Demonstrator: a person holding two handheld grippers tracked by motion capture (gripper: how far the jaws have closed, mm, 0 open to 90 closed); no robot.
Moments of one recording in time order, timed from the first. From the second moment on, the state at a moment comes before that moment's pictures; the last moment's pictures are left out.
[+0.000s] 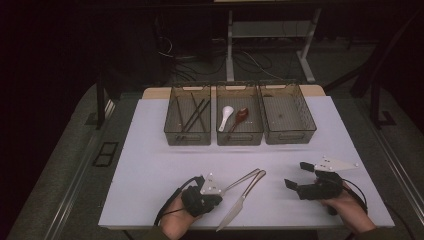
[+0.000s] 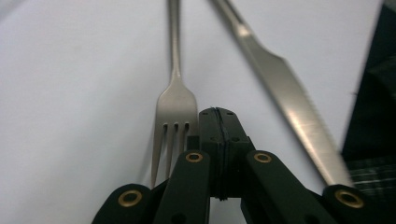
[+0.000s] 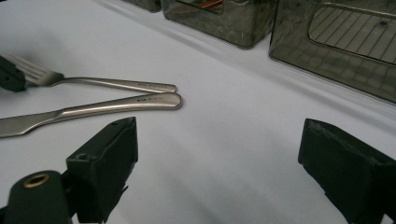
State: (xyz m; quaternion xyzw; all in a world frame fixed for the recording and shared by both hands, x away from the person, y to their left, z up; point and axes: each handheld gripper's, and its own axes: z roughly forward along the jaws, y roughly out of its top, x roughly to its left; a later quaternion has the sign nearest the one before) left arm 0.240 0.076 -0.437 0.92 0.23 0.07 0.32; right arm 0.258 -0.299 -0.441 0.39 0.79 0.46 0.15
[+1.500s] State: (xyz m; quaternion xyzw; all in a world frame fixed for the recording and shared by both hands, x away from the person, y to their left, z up) left arm 0.329 0.060 -0.450 0.91 0.14 0.04 0.38; right arm 0.259 -0.301 -0.434 0.37 0.80 0.46 0.09
